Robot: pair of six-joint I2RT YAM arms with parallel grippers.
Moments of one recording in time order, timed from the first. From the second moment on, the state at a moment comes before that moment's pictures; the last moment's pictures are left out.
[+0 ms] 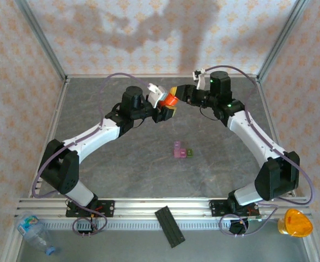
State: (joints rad) left arm -0.50 1.57 1.15 0.13 0.52 -0.02; right arm 0.34 1.44 1.27 -0.18 -0.67 0.65
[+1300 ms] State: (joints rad) left arm -0.48 1.48 1.08 0.08 0.41 -0.06; right arm 0.28 1.59 1.04 -0.44 0.24 0.57
